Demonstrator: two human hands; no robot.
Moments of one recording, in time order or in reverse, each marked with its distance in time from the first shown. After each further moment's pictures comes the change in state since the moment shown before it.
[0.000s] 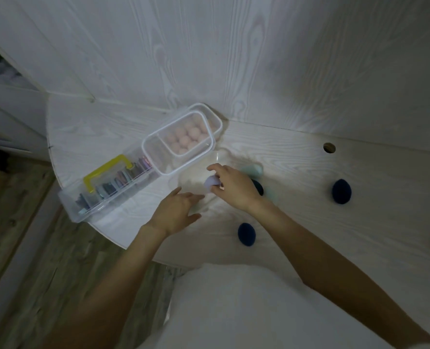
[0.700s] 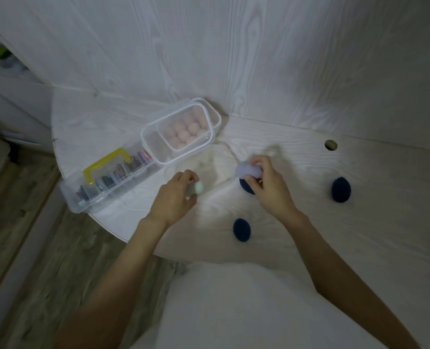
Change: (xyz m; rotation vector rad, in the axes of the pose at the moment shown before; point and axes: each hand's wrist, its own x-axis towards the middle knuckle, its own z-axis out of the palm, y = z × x) left_hand -0.005 0.034 -0.029 -0.328 0.262 -0.223; right_hand -0.054 0.051 -0.025 0.286 0.303 0.092
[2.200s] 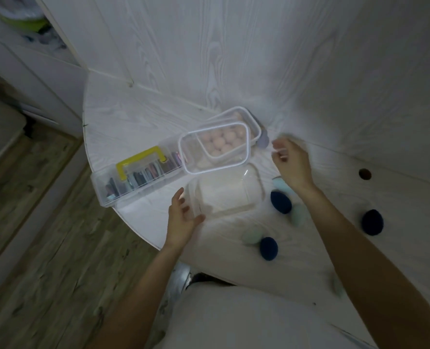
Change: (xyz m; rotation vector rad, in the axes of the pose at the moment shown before) left_hand -0.034 -0.065 0.027 -0.890 0.181 -0.580; right_hand 0.112 -0.020 0.025 -0.046 0.083 0.019
